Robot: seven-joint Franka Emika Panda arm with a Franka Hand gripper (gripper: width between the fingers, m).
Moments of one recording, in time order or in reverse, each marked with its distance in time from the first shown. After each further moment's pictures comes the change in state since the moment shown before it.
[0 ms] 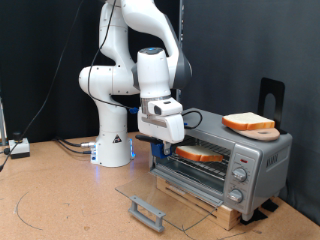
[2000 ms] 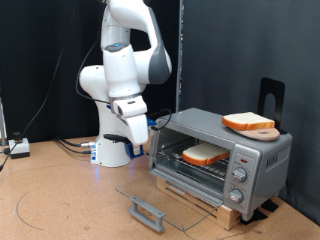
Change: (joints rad) arm -0.158 -0.001 -0.146 0.049 -0.004 -0.164 -0.056
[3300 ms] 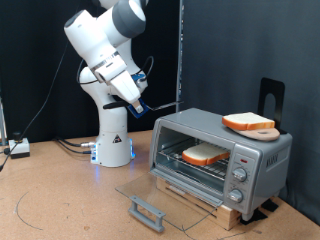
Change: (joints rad) arm 0.015 -0.235 -0.176 0.101 0.293 -0.467 -0.131
